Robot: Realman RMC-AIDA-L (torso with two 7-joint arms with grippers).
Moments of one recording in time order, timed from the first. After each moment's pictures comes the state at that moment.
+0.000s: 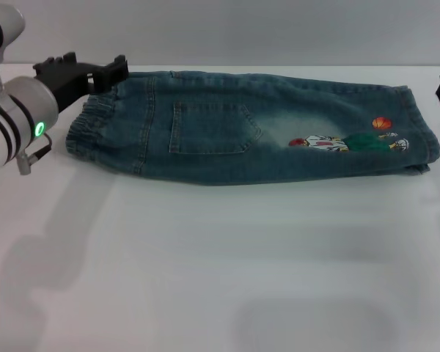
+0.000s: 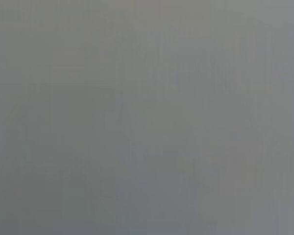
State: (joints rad) left arm -0.23 -2.06 -1.42 -1.34 2.77 -0.28 -0.04; right arm 0.02 2.08 1.24 0.96 -2.71 -0.71 -0.10
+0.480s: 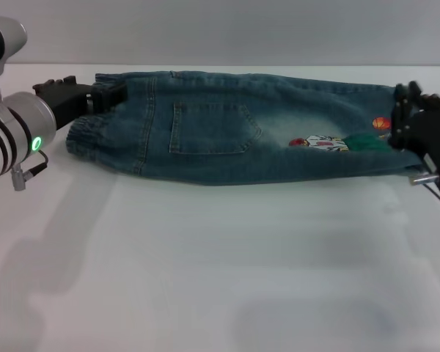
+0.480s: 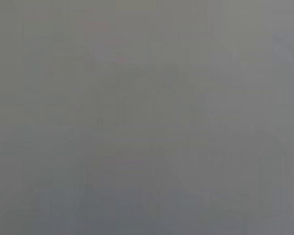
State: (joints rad) left arm -0.20 -2.06 -1.42 -1.40 2.78 -0.41 -0.04; right arm 0.15 2.08 1.11 0.77 -2.69 -0.81 -0.06
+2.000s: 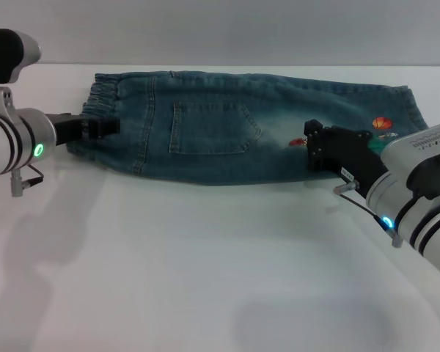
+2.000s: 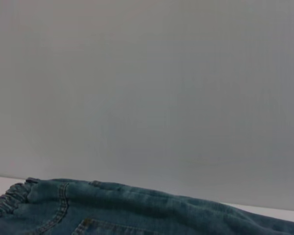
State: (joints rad) left arm -0.34 -2.06 -1.51 -1.23 2.79 -0.59 -0.04; right arm 0.41 2.07 0.95 0.60 -2.70 -0.59 0.23
